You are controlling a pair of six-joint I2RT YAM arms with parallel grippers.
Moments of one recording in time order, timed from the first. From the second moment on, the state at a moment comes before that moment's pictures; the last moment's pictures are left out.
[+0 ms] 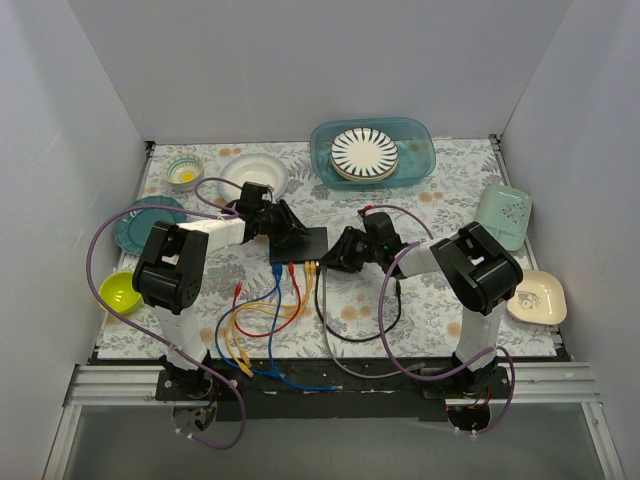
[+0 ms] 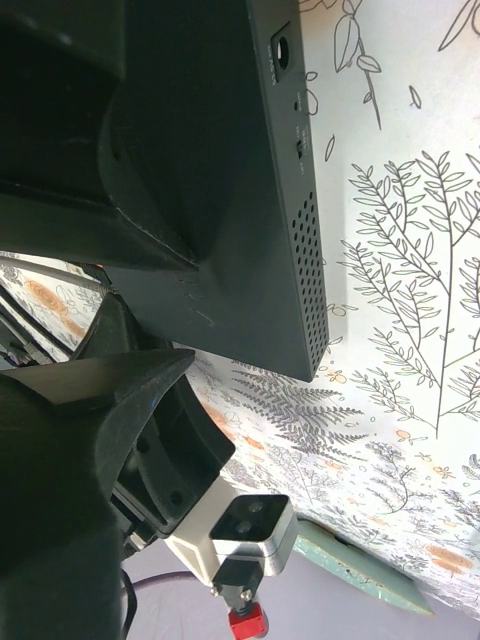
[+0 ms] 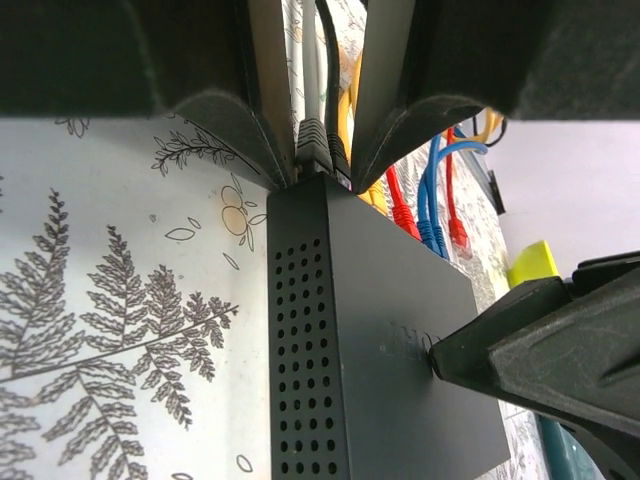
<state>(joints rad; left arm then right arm) -0.34 1.86 1.06 -0.03 0.46 -0.94 0.61 1.88 0.80 0.44 -0.43 1.01</state>
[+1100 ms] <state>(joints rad) -0.34 1.84 1.01 0.02 0.49 -0.94 0.57 1.94 0.66 0.76 -0.45 1.27</state>
